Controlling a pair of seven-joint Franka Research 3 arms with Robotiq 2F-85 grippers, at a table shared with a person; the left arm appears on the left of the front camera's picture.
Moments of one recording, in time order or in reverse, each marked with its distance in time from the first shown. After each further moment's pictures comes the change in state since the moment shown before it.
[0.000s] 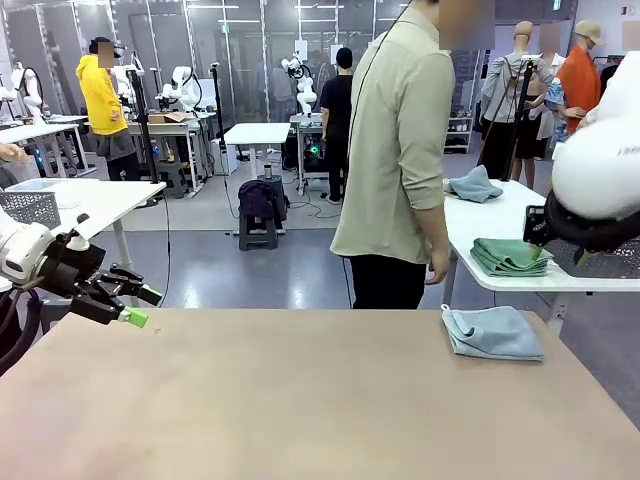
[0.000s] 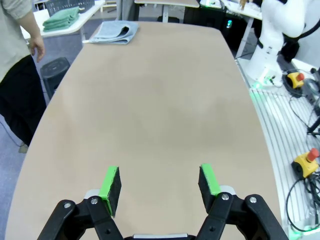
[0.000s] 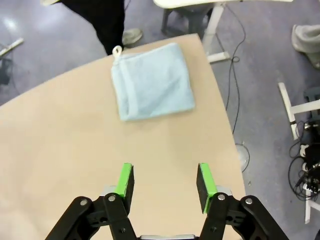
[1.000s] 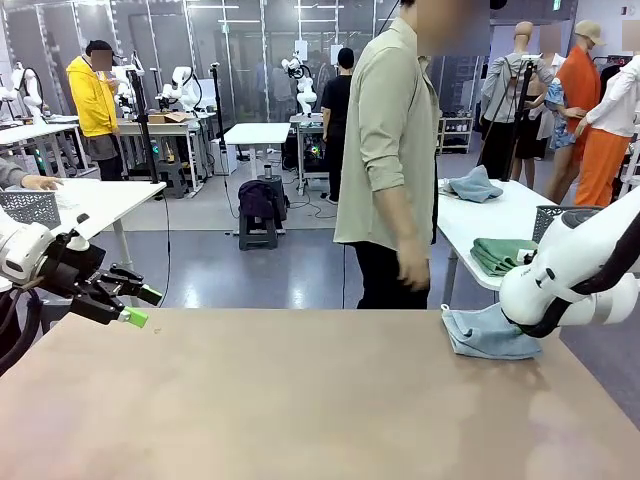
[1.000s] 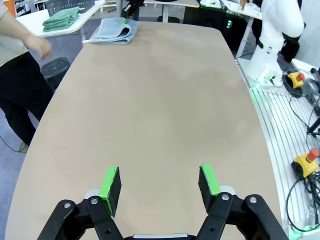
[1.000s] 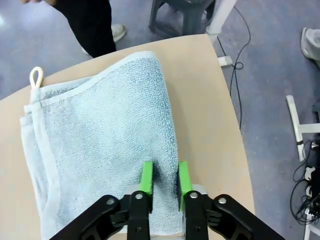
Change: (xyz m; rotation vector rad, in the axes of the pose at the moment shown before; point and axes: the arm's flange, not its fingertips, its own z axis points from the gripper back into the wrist) left arm 0.000 0.000 0.000 0.000 0.000 0.000; right arm 0.039 -0.039 -0.301 -0.052 0.009 0.027
